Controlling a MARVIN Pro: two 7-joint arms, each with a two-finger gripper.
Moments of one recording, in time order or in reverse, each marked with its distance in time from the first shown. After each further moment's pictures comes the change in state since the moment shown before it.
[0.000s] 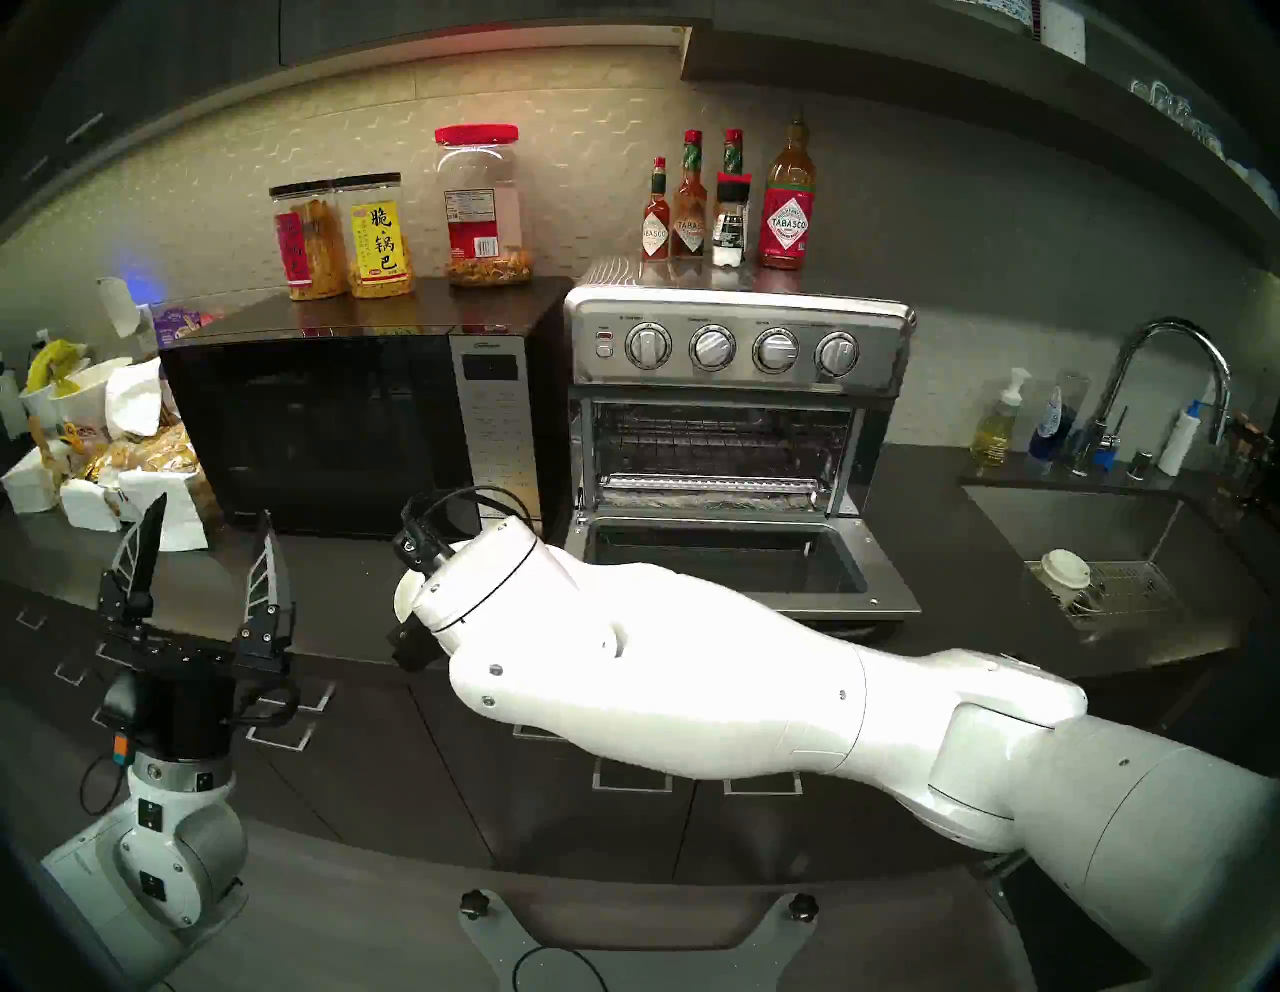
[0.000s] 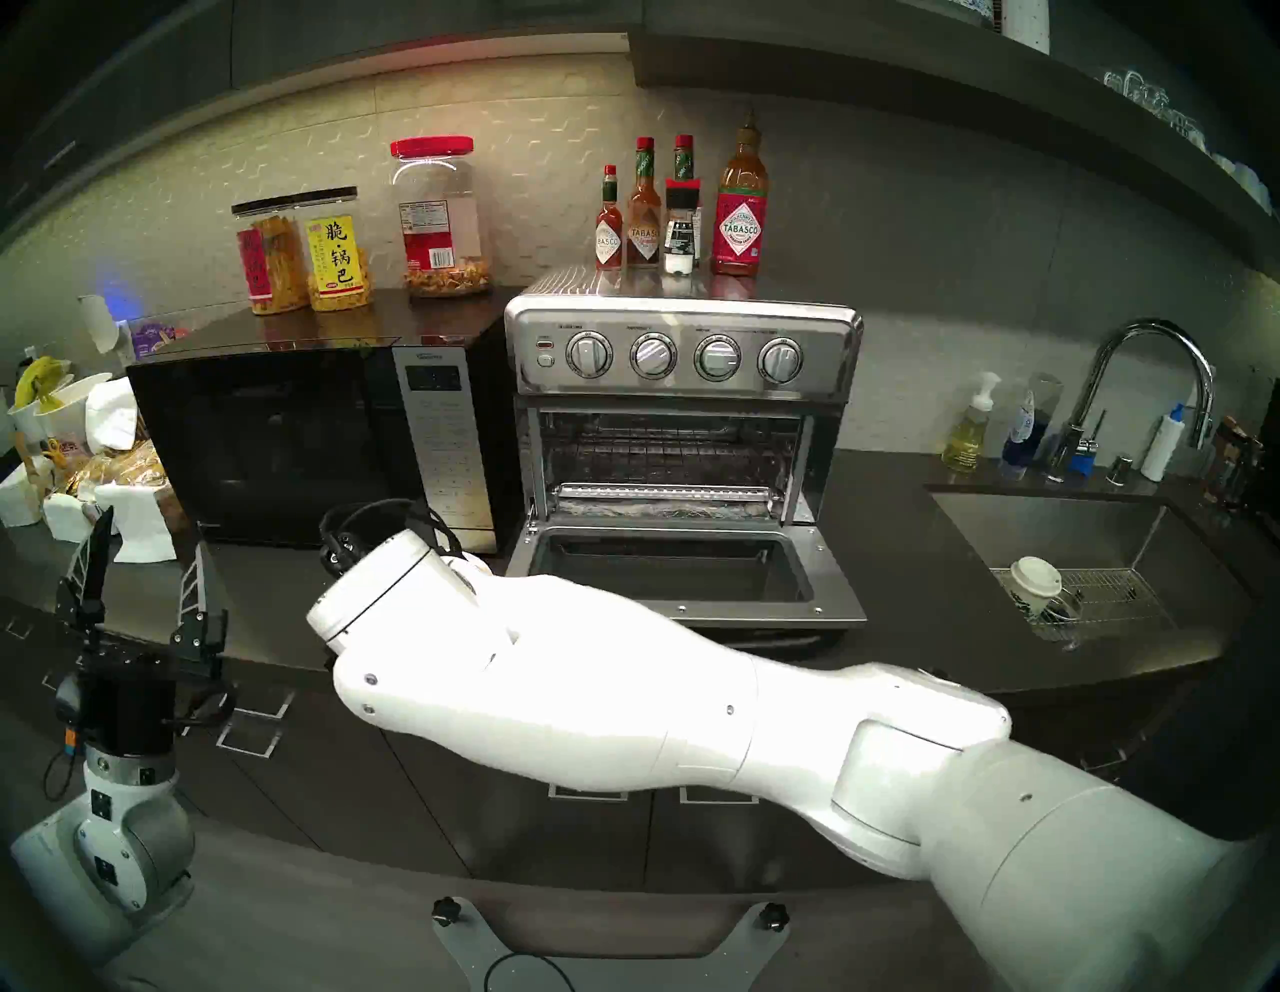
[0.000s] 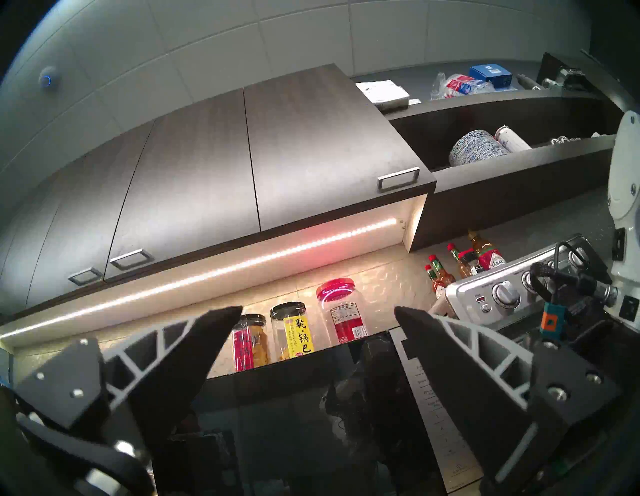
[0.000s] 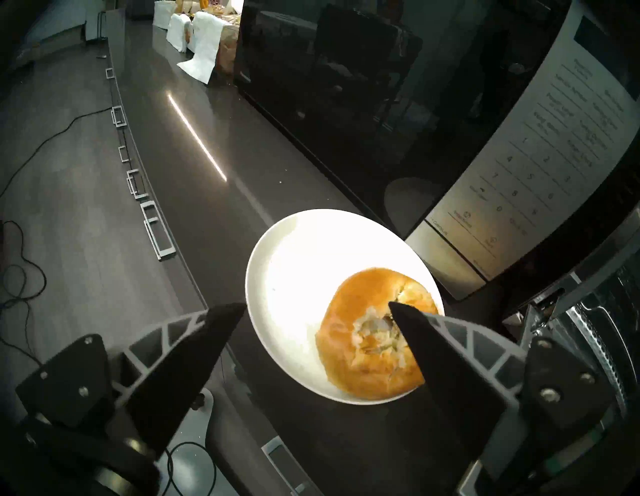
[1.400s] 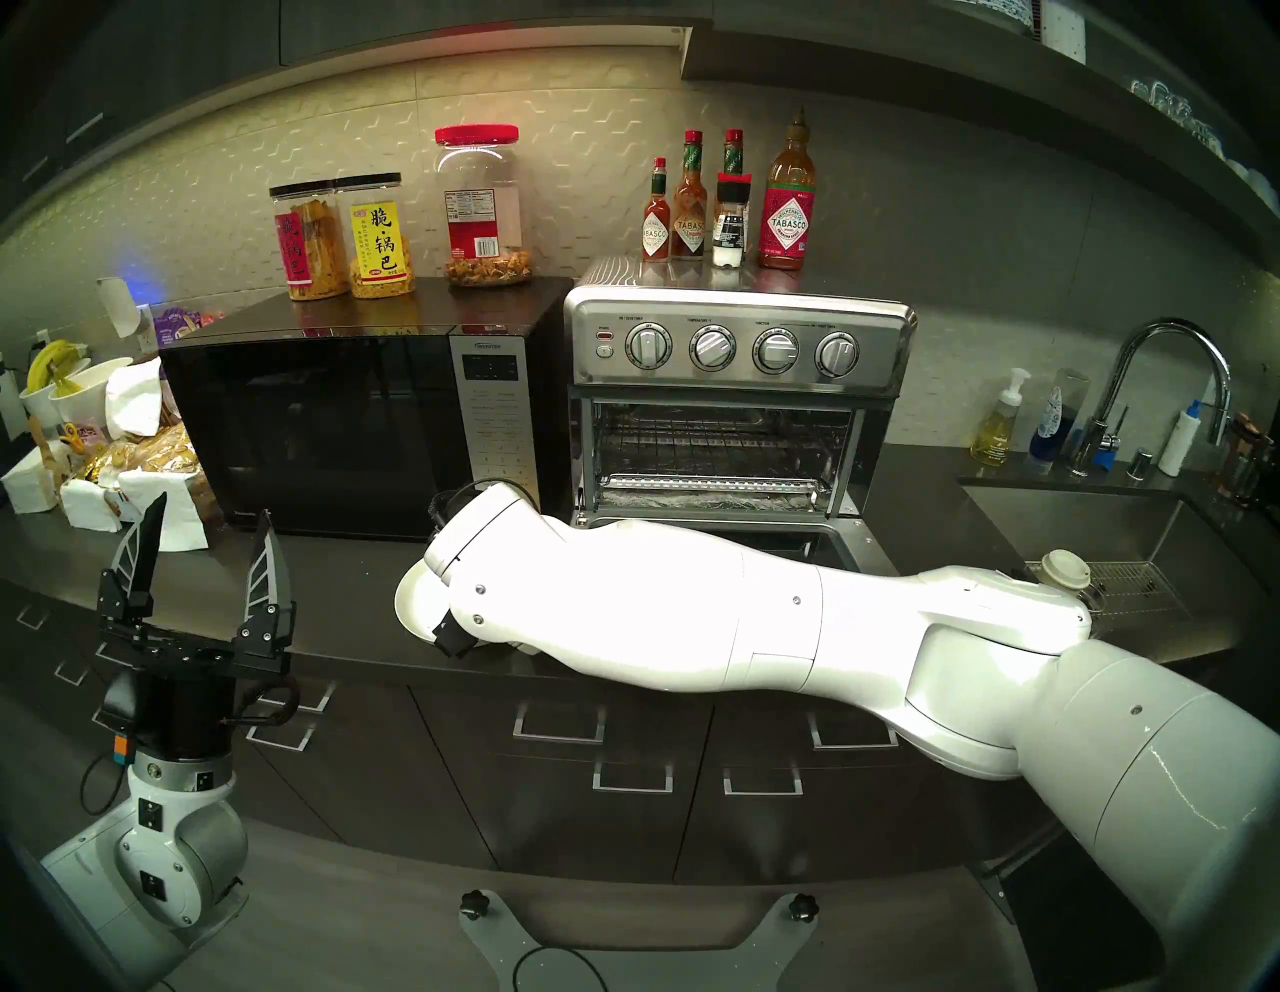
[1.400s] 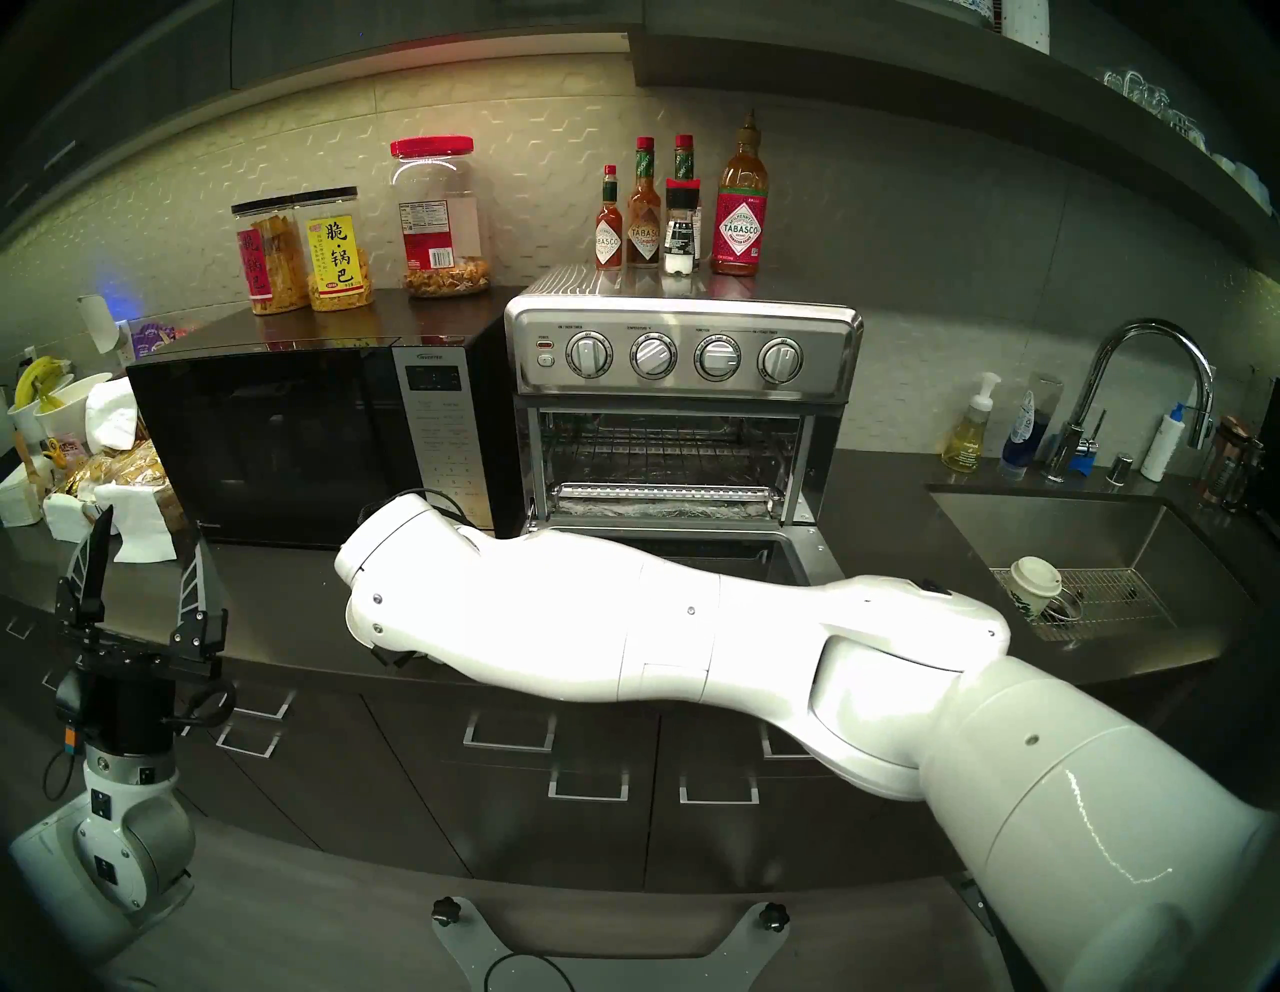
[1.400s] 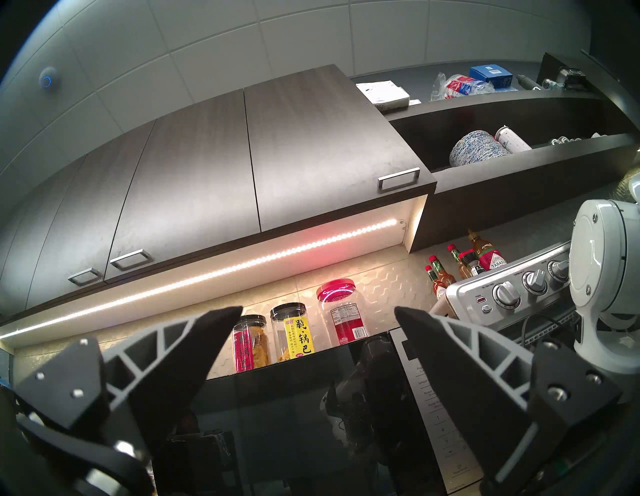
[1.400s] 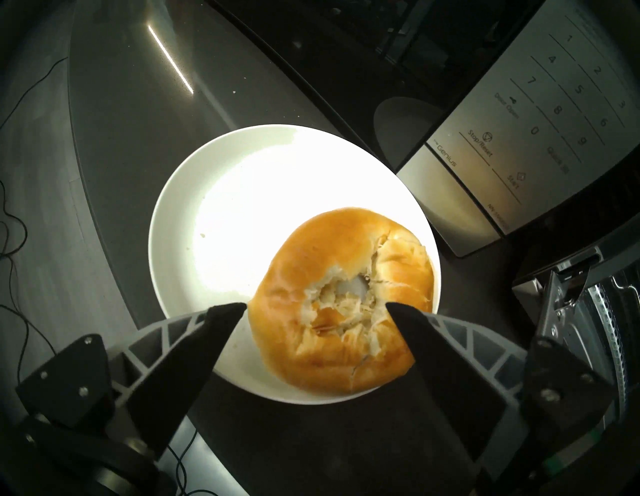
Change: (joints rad) left arm -0.001 0.000 0.000 0.000 0.000 0.000 0.000; right arm 0.188 -0.051 -0.142 0.268 0.244 0.000 0.000
